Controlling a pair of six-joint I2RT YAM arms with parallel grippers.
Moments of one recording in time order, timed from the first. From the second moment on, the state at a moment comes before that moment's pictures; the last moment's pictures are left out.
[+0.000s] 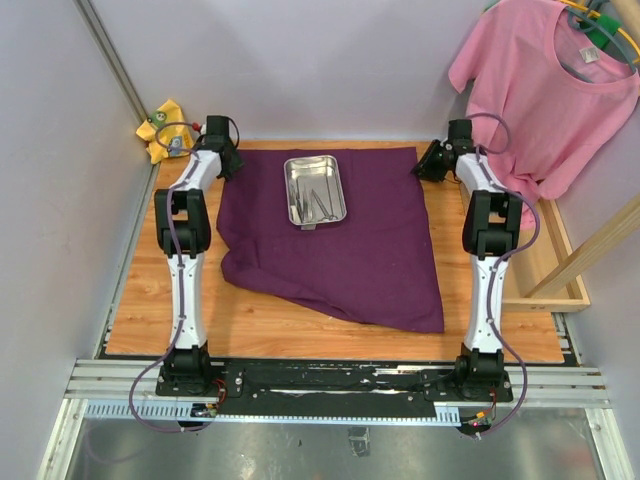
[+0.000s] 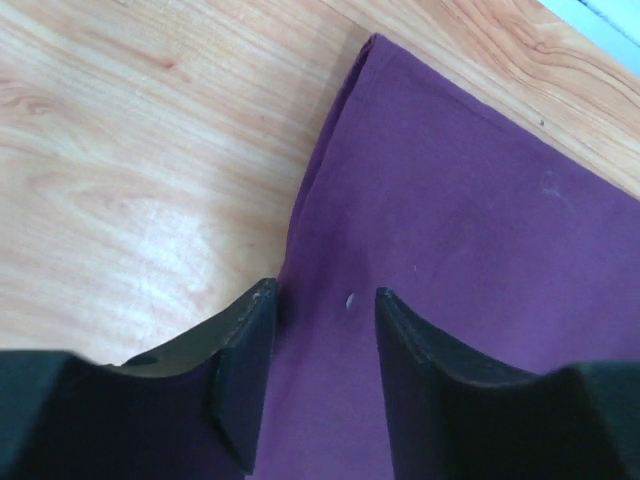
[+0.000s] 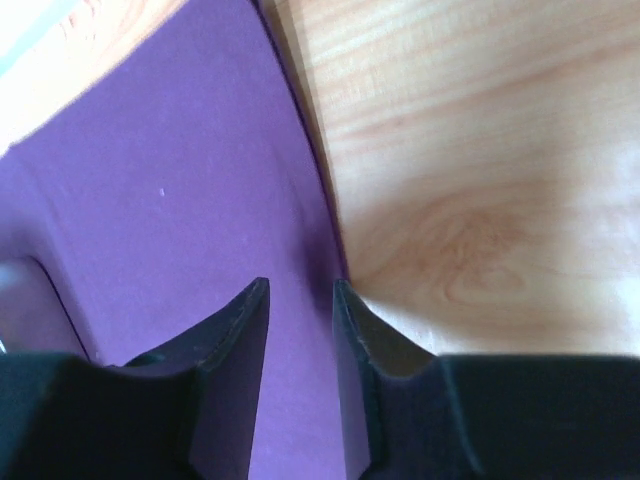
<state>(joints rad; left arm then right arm) -0.01 2.51 2.17 -0.48 -0.20 -0.47 -0.03 2.53 2.19 -0.50 -0.31 0.54</state>
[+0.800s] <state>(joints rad) -0.01 1.49 1.49 -0.47 0.03 -0.61 0.80 1.77 1.52 -0.43 -0.24 0.17</state>
